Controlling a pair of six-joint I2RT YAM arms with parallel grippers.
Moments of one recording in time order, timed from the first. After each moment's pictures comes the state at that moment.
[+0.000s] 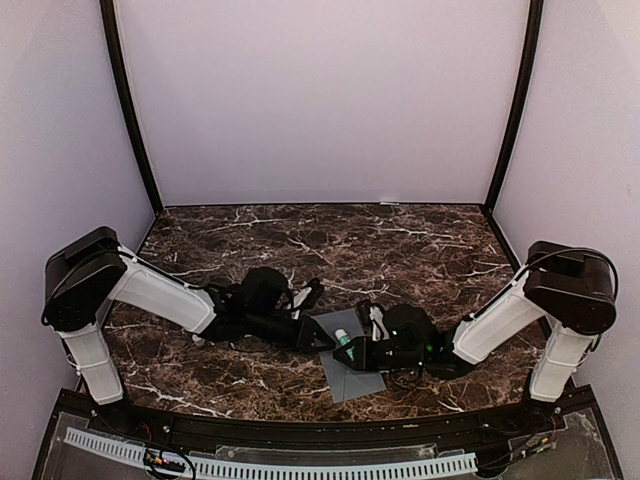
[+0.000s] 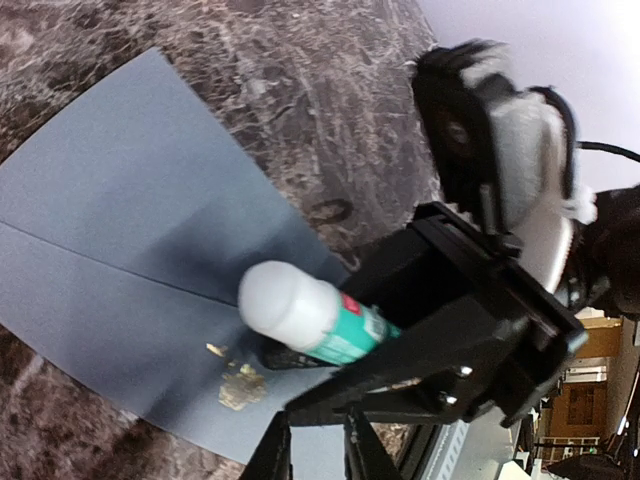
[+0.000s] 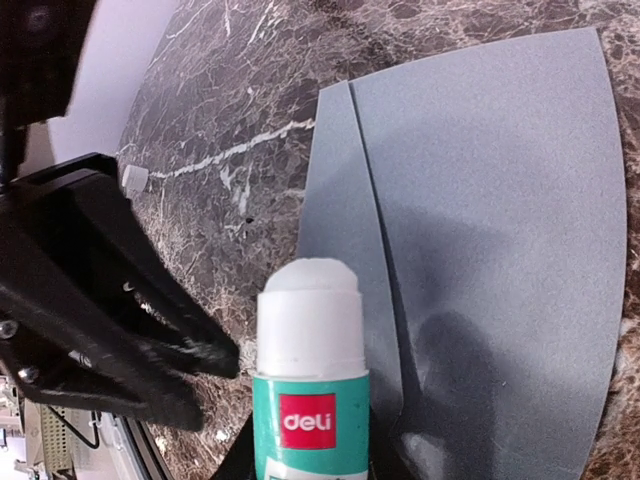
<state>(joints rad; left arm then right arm) -0.93 1.83 0.83 0.32 0.50 -0.73 1.08 1.76 0.53 0.67 -0.10 0.91</state>
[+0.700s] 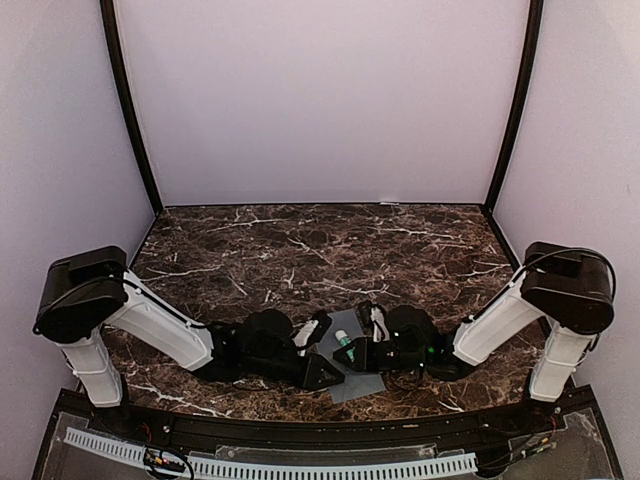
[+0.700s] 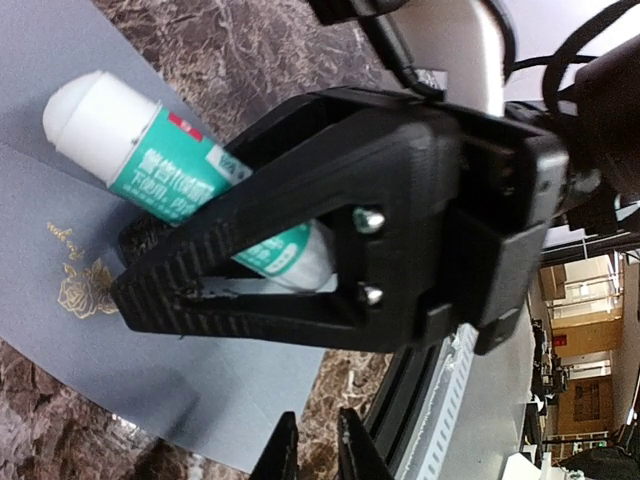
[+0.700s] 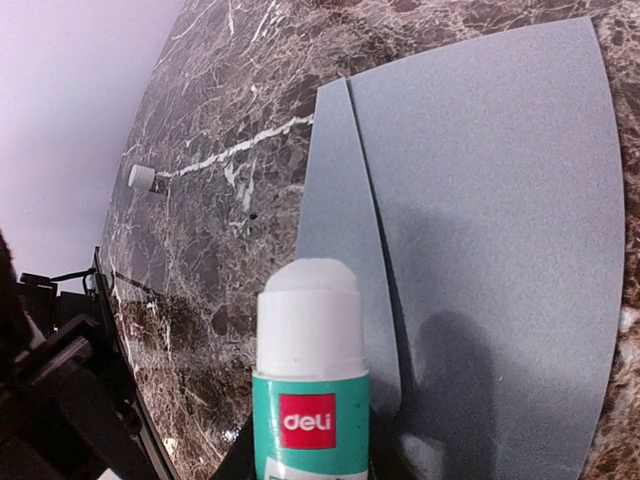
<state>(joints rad) -1.16 1.76 0.67 0.55 0.30 -0.86 1.08 1.78 0.51 0.71 -0.12 0.93</state>
